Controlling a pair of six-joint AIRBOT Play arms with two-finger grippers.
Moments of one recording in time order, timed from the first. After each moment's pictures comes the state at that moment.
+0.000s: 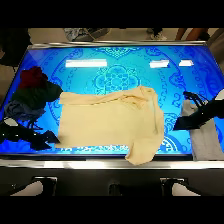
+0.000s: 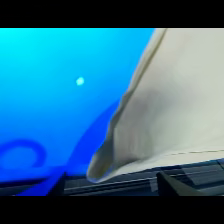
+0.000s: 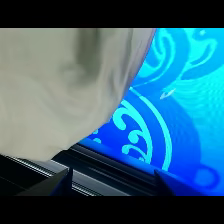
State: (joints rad) left arm 0.39 -1.27 0.70 1.14 -1.34 -1.34; right arm -0.38 -1.36 1.18 -1.29 1.62 0.95
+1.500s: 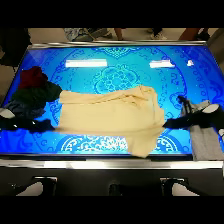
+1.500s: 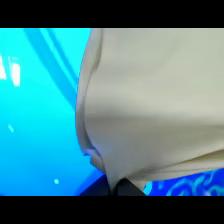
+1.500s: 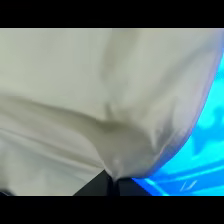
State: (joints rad) left arm 0.33 -1.20 0.93 1.11 -1.22 -1.28; right arm -0.37 -1.33 1.01 -0.99 1.26 0.83
